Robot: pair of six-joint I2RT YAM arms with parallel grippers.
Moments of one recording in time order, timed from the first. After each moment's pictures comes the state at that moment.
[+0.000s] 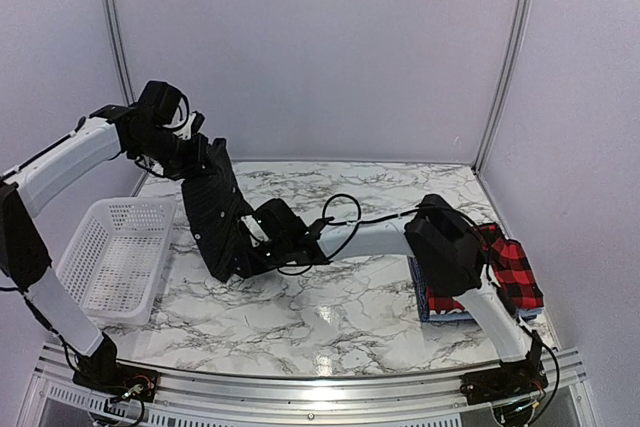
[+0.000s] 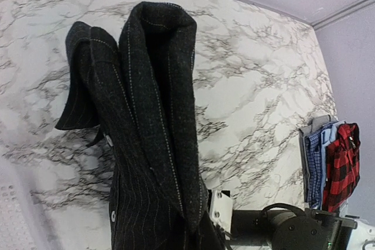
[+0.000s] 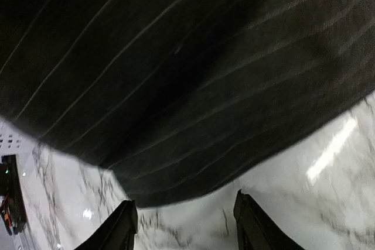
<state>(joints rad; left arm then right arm) -0.35 1.59 1.52 -0.81 0.26 -0.40 1.01 2.47 1.89 -0.10 -0.23 0.48</state>
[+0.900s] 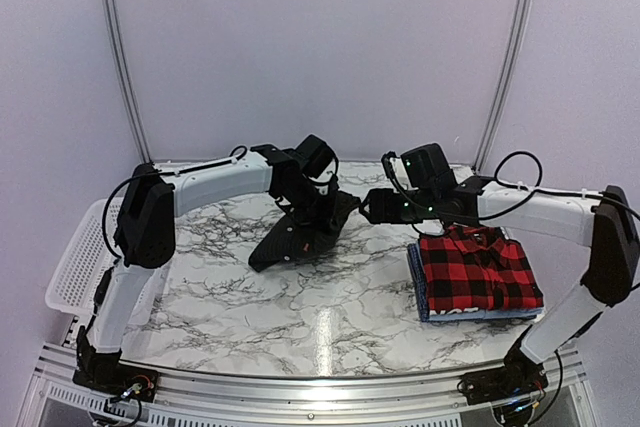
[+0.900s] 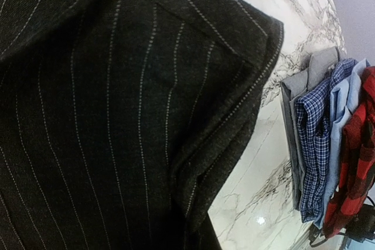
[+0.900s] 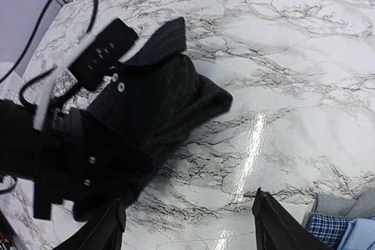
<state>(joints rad) -0.82 2.37 2.14 -0.78 0.25 -0.61 0.65 1.52 1.07 -0.22 0.01 0.45</state>
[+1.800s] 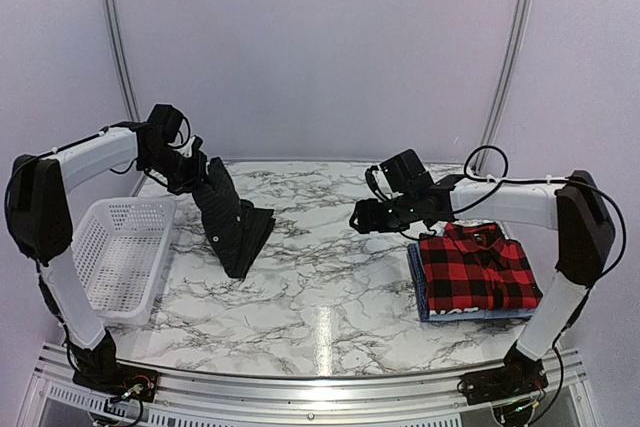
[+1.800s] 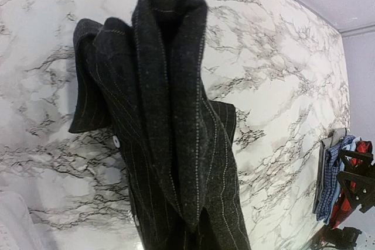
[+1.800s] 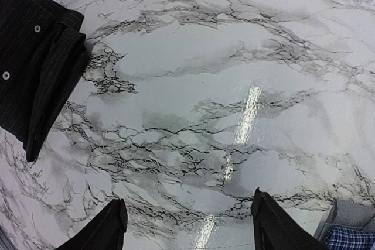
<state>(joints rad) -0.24 1.81 1.53 -0.73 0.37 -0.40 0.65 1.70 1.17 -0.29 -0.02 0.42</state>
